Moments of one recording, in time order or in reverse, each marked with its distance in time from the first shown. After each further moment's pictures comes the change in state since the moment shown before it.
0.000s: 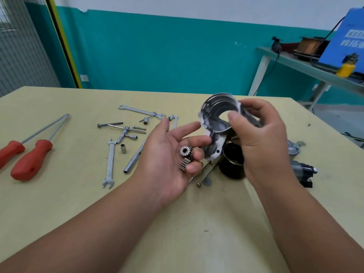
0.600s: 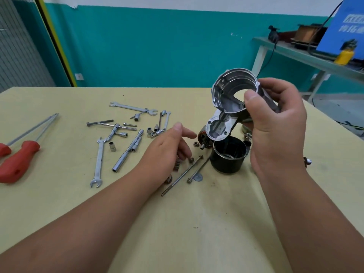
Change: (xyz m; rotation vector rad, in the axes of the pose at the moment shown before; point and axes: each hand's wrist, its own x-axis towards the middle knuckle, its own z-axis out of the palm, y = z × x) left_hand 0.032 -0.019 -0.027 1.000 -0.003 0.353; right_hand 0.014 0.000 -0.022 0.196 0.167 -0.038
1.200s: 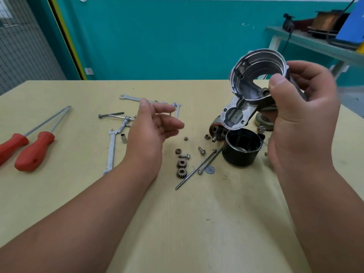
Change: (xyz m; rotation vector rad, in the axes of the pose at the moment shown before) left_hand 0.005 0.006 -0.026 -0.449 0.380 0.006; right_hand -0.005 -0.011 0.000 0.041 -0.004 -0.022
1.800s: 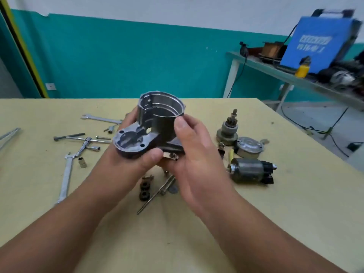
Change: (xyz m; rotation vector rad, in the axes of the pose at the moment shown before) left_hand -0.024 0.022 0.008 0.276 -0.521 0.366; right_hand -0.052 0.009 0.036 0.348 -0.378 0.576
